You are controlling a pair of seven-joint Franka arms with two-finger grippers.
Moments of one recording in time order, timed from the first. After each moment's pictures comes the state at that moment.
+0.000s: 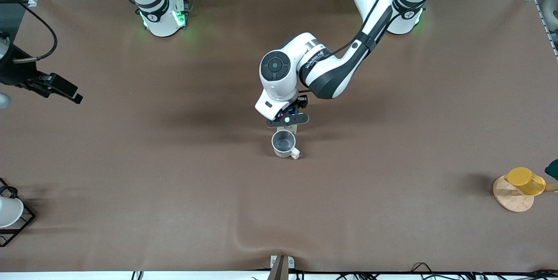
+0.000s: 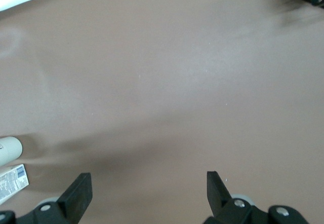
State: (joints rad) left arm -0.63 0.70 -0.23 -1.33 0.13 1.89 -1.00; right arm -0.05 -0.01 0.02 -1.66 0.07 1.72 0.20
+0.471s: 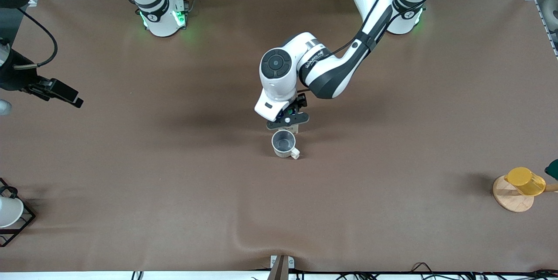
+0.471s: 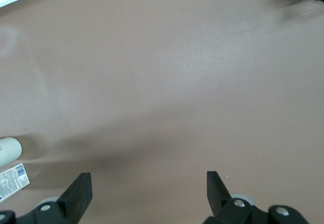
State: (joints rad) left arm -0.64 0.70 -0.23 -1.31 0.13 1.93 -1.06; right arm -0.04 0.01 0.02 -1.64 0.07 1.70 0.22
